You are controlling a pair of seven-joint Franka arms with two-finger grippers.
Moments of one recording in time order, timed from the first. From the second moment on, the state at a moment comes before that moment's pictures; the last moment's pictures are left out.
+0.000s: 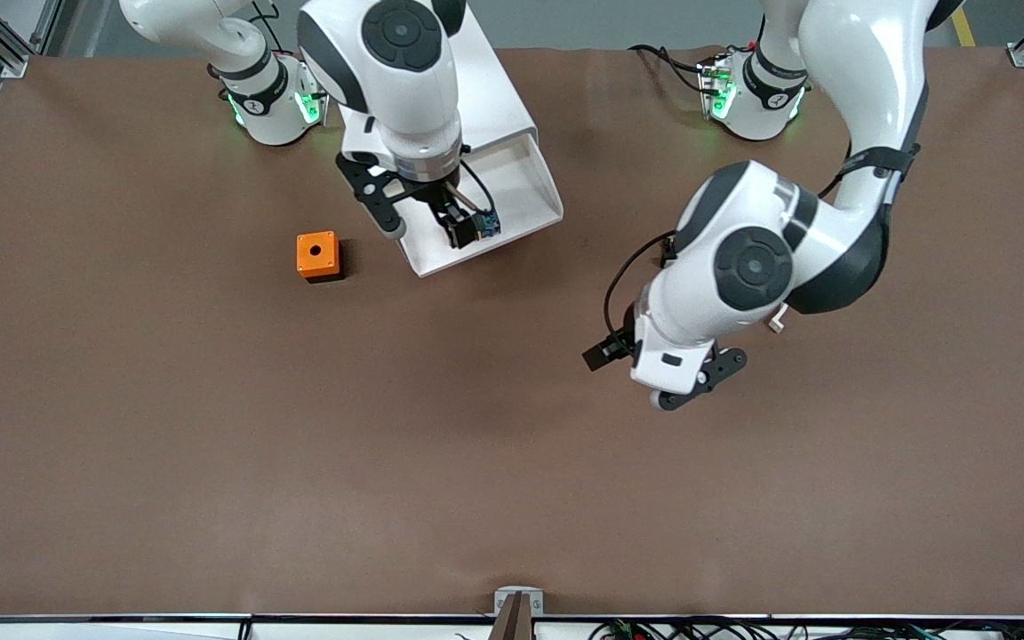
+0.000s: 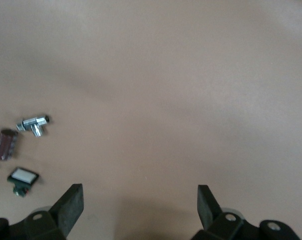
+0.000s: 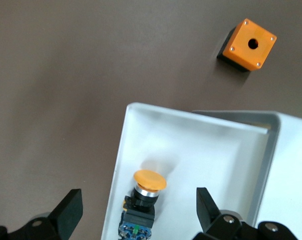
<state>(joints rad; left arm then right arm) -0.33 0.60 -0.29 -1.22 0.04 1.80 -1.04 0.73 0.23 0.06 -1.66 -0.02 1.82 1.74</state>
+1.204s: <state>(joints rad) -0.36 0.60 -0.29 -1.25 0.09 1.81 -1.04 0.82 0.23 0.06 -1.80 -0.06 1.99 1.89</state>
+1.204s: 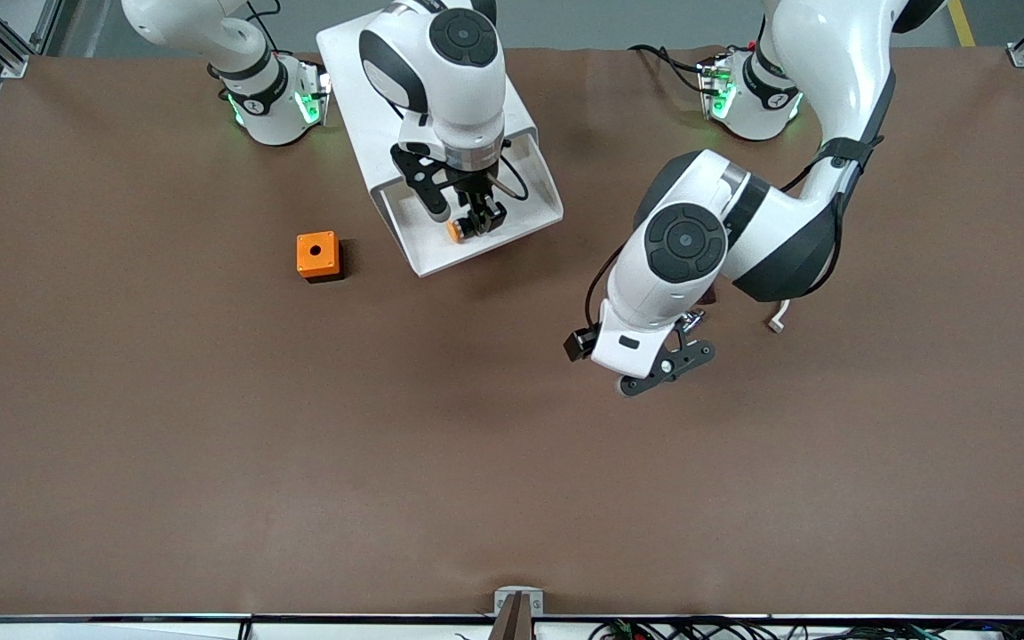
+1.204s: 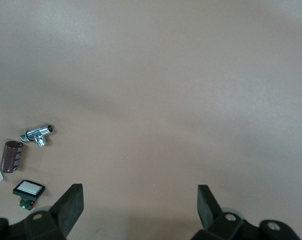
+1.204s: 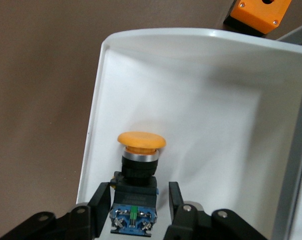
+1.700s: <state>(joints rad) -0.36 0.60 -0.29 -1.25 0.09 1.81 -1.08 0.82 0.22 0.05 -1.79 -0.08 1.99 1.89</state>
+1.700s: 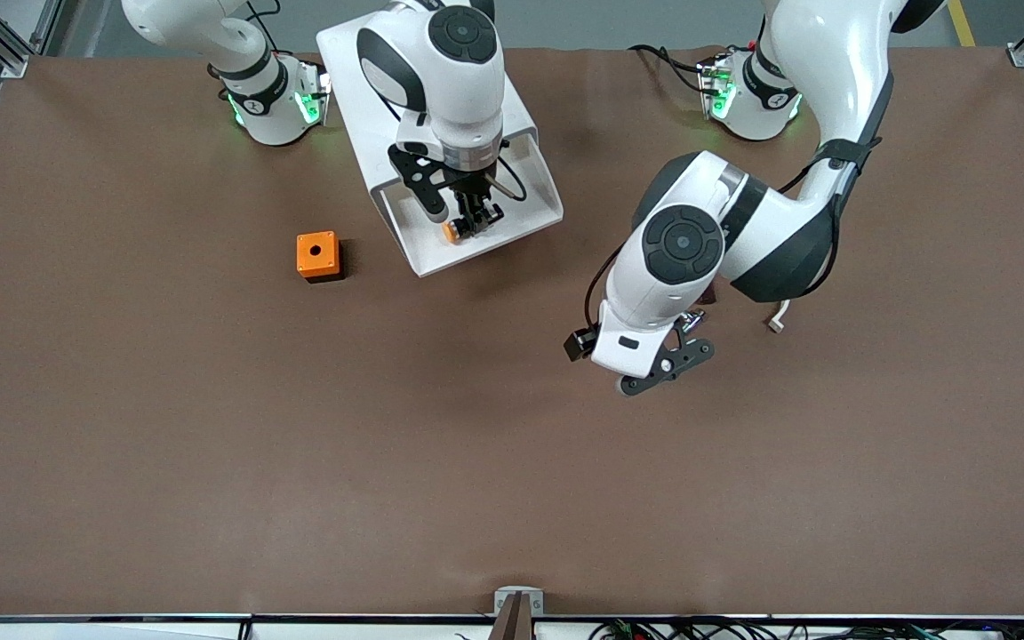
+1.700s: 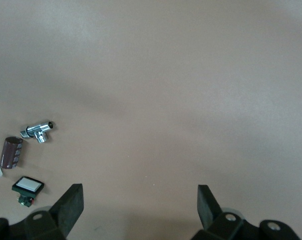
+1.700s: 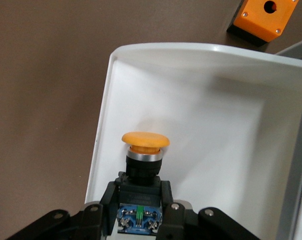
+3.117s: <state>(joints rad) -0.61 0.64 -0.32 -1.31 0.01 1.81 -1.10 0.17 0.19 0.02 -1.67 -0.03 1.88 0.53</state>
